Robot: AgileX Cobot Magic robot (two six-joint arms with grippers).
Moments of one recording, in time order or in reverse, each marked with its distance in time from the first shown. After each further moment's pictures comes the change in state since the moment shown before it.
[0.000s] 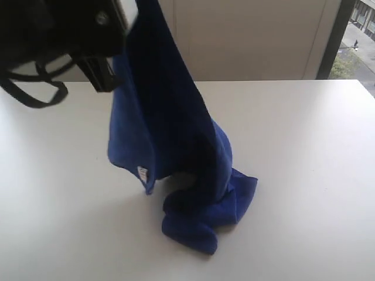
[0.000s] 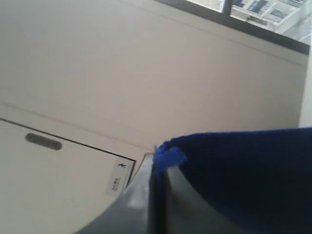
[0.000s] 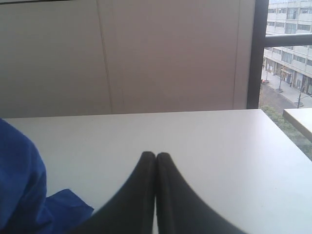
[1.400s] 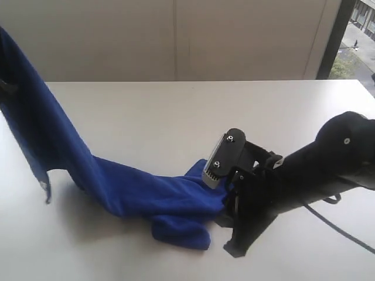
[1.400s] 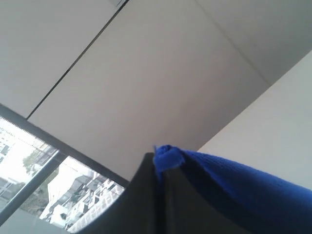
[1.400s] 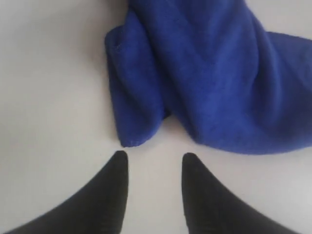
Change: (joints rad) left arm 0.412 -0.133 0.168 -0.509 -0.016 0.000; right arm 0.449 1.497 -0.727 0.710 0.374 -1.266
